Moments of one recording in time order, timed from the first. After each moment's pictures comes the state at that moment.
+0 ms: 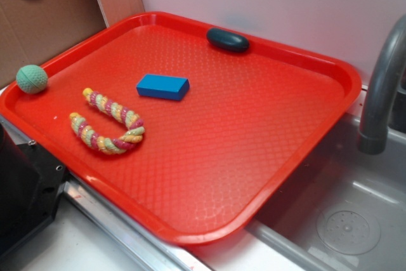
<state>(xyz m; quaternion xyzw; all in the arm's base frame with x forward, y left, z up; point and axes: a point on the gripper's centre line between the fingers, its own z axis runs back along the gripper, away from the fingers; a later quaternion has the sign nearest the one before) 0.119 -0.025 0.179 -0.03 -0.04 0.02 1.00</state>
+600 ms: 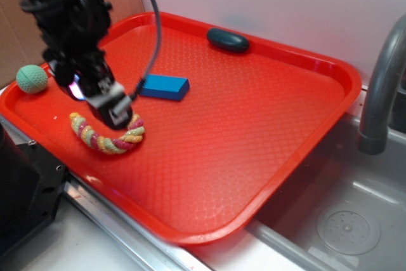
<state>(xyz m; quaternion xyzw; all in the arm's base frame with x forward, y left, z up) 0.137 -0.051 0.067 -0.04 0.00 -0.01 1.00</state>
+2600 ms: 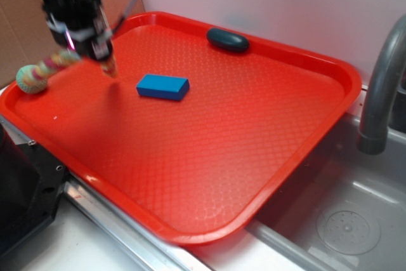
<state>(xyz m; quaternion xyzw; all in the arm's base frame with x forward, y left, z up) 0.170 0.021 0.147 -0.02 -0.02 0.08 1.00</state>
